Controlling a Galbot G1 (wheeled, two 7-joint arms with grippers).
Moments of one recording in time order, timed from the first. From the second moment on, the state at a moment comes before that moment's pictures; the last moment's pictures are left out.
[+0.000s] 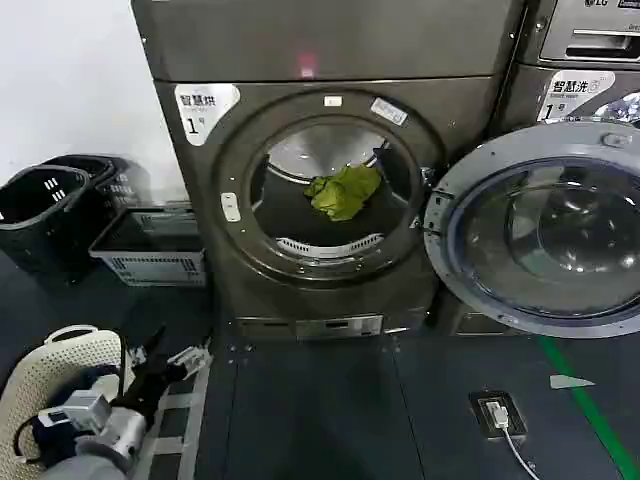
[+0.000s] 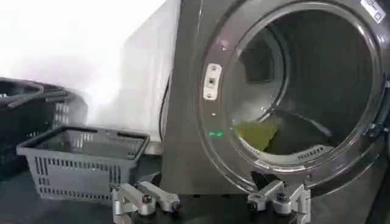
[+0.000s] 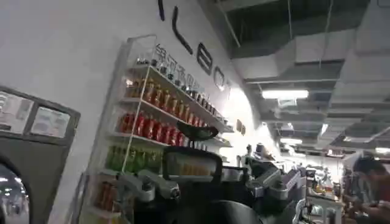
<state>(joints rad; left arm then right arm) 1.43 -1.49 -0.79 -2.28 -0.27 0.57 0.22 -1.79 0.92 2.31 1.91 0.80 -0.50 -0.06</state>
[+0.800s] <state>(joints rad) 1.45 -1.48 -0.80 -2.30 -0.27 0.56 0.22 -1.77 0.92 2.29 1.92 0.83 -0.47 -0.10</state>
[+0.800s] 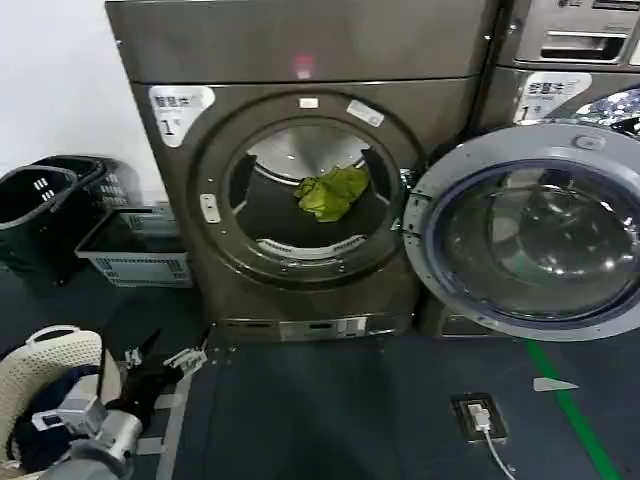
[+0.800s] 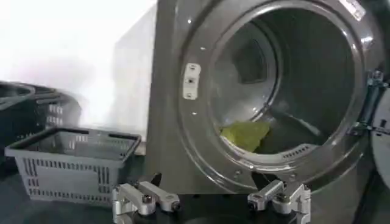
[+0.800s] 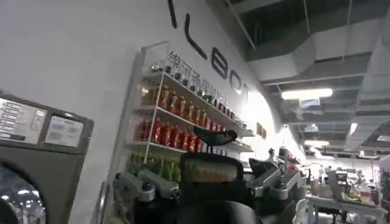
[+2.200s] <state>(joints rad) 1.46 -1.49 -0.80 -2.31 -0.27 0.56 0.22 -1.74 0.93 2.25 1.93 0.85 -0.42 -0.13</state>
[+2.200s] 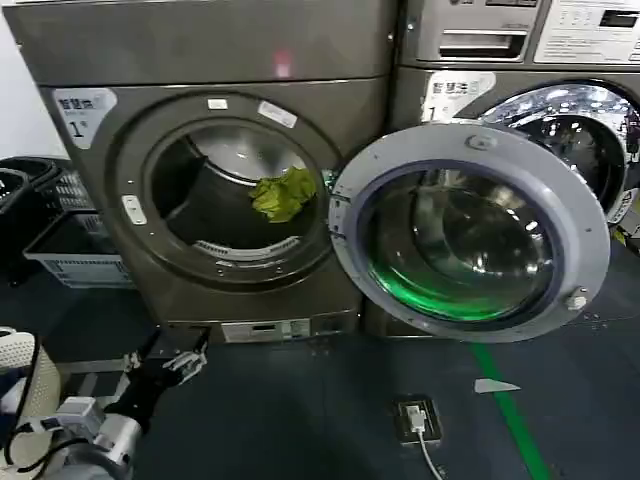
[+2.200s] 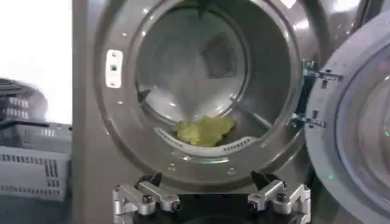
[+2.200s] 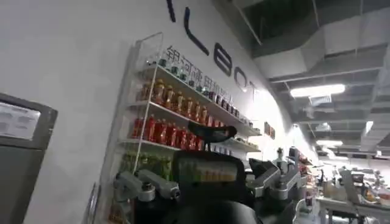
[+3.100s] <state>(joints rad) 1.44 -1.48 -0.80 -2.32 -0.27 0.55 0.23 -1.76 0.94 2.23 1.96 0.86 -0.36 -0.15</state>
